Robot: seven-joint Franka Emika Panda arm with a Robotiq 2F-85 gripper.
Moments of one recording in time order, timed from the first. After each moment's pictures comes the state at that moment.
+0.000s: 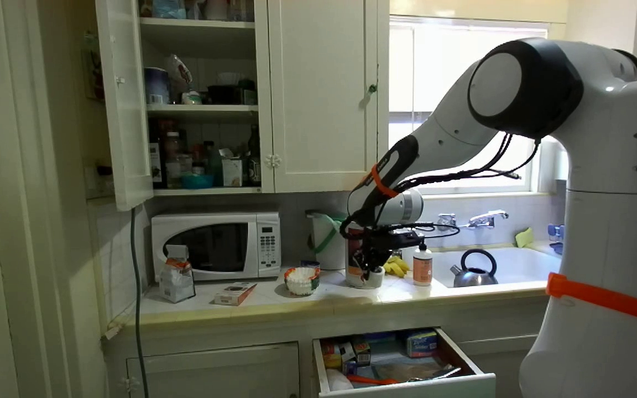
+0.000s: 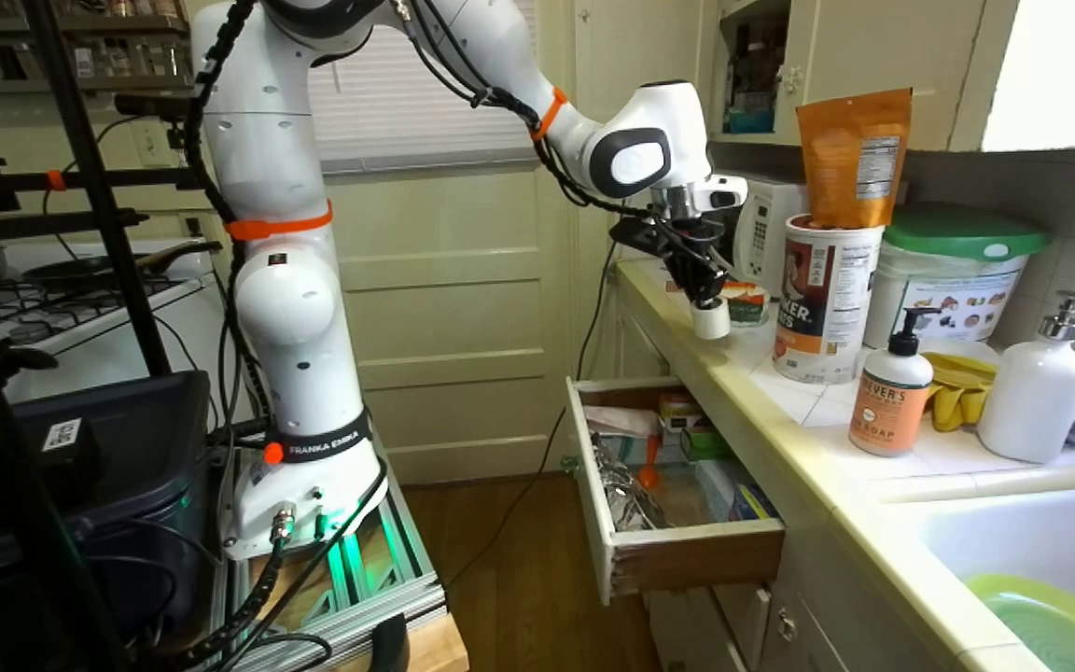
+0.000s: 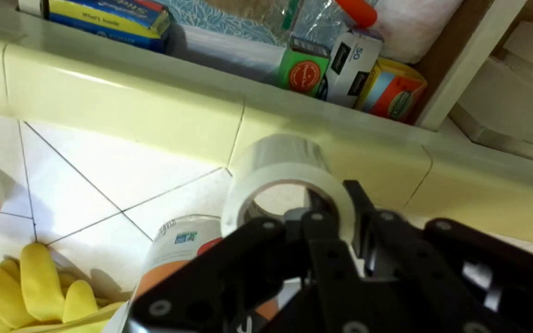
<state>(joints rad) -0.11 0.00 -0.13 -2.26 0.04 2.55 -0.17</state>
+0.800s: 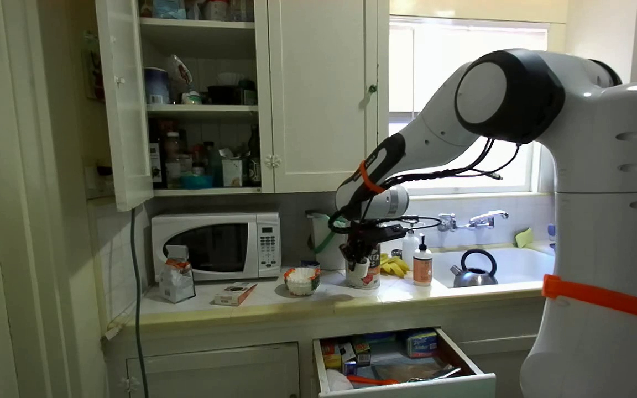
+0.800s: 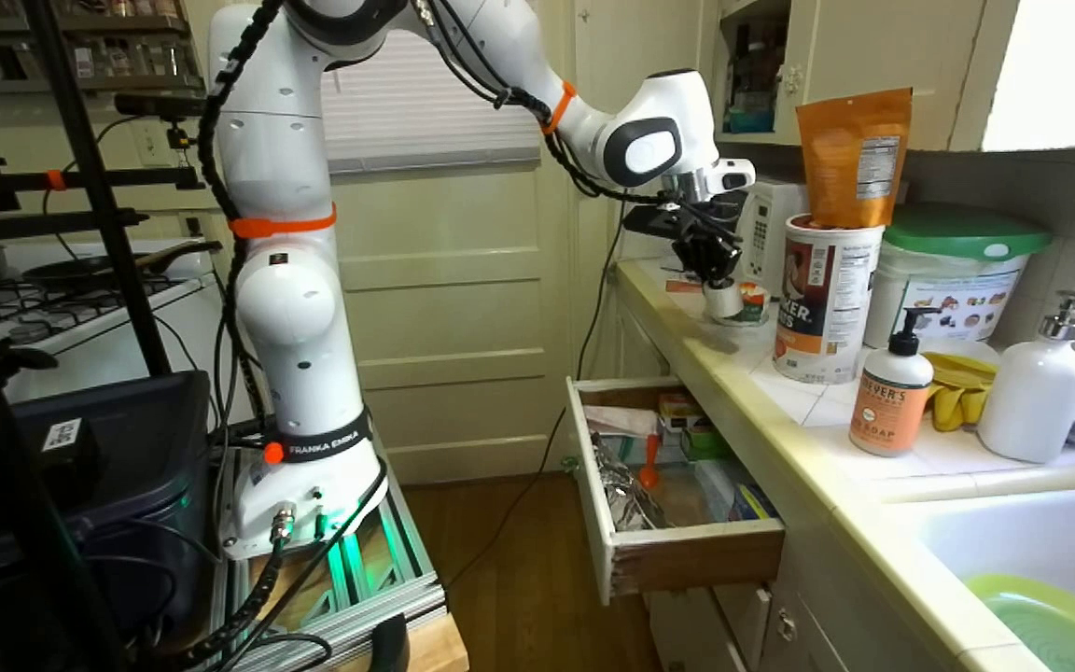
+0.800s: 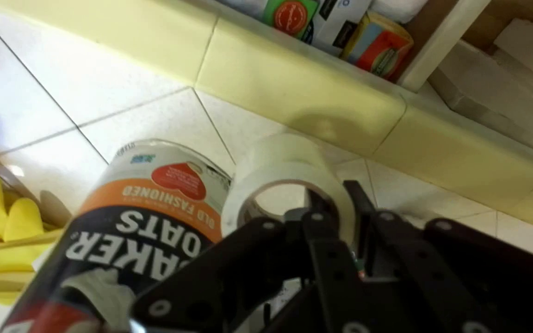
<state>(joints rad) -0.10 0.06 -0.09 -2.14 0.06 2.56 -0.26</state>
